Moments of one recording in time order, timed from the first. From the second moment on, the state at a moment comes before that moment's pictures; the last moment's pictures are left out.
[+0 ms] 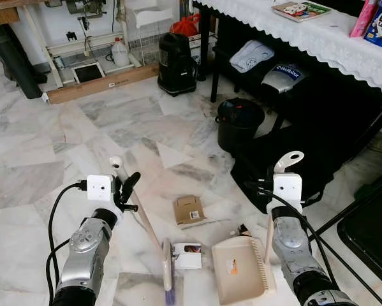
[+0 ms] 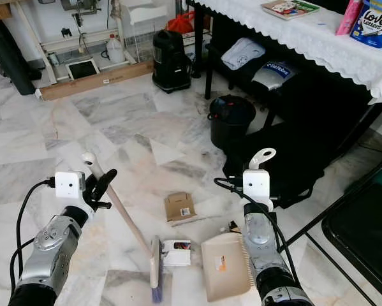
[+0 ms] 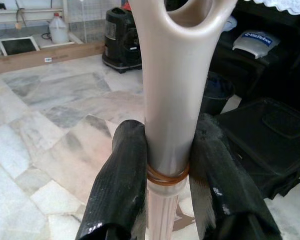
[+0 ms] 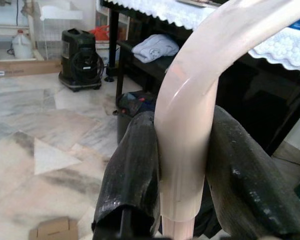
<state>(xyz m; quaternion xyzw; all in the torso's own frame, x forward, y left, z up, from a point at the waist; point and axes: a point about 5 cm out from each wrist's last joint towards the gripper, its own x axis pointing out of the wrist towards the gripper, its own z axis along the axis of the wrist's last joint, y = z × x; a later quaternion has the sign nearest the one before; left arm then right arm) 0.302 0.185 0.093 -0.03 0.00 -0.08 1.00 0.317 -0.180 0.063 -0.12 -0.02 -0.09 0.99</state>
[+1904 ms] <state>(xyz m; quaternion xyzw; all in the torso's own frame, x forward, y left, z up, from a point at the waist) 0.311 0.202 0.113 -0.04 -0.01 -0.11 0.99 0.321 -0.169 0.066 -0.15 -0.04 -0.10 0.98</state>
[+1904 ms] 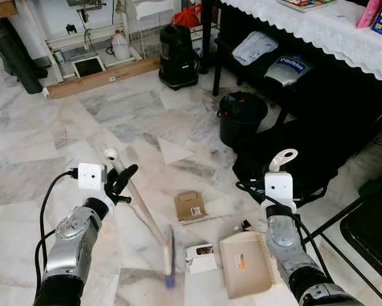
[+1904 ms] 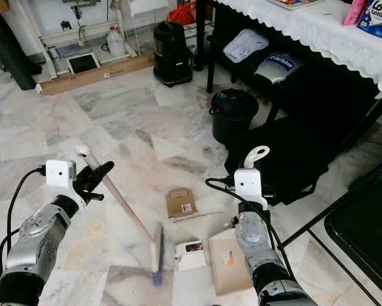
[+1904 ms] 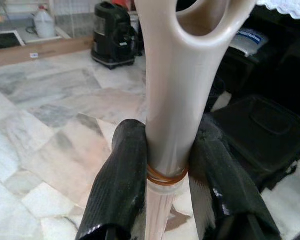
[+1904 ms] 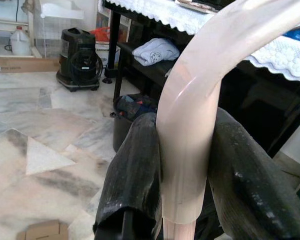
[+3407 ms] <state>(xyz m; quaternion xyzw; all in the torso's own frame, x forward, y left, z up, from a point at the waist) 0.310 0.208 0.108 -0.03 -0.01 -0.10 0.99 0.316 -0.154 0.062 -0.17 -0.06 -0.11 0.98</state>
